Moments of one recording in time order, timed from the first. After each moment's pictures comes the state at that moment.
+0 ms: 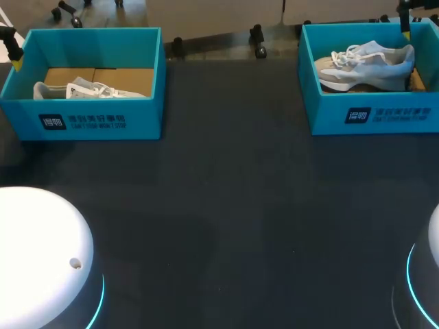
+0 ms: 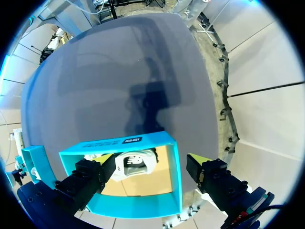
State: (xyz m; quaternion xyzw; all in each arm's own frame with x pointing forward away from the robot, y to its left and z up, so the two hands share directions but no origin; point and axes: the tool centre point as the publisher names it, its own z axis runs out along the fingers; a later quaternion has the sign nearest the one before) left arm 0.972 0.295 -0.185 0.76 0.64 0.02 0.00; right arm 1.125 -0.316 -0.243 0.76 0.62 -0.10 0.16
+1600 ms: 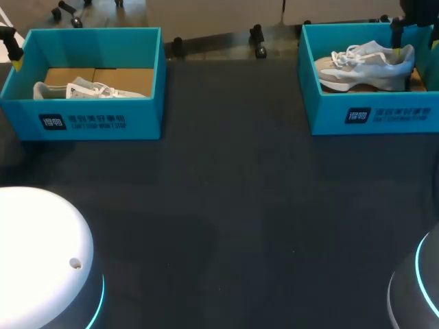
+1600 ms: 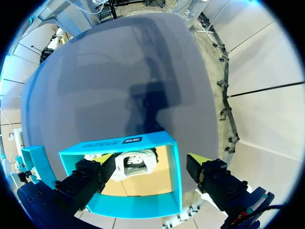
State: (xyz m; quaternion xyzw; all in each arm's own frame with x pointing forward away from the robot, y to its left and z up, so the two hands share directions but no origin) left arm 0.972 0.295 -0.184 0.76 0.64 0.02 0.00; right arm 1.156 -0.317 -0.318 0.69 0.72 -0.05 0.08
